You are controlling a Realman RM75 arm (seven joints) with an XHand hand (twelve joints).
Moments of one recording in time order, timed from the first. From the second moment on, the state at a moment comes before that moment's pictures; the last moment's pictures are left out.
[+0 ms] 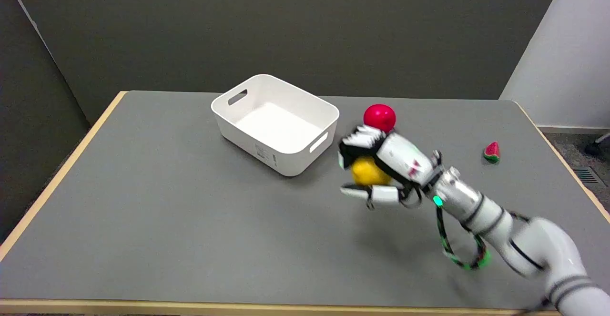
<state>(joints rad) -0.08 -1.13 -1.39 1.21 2.58 -1.08 -1.77</state>
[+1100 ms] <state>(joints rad) 0.82 -1.25 -1.88 0.58 2.50 -0.66 -1.71</state>
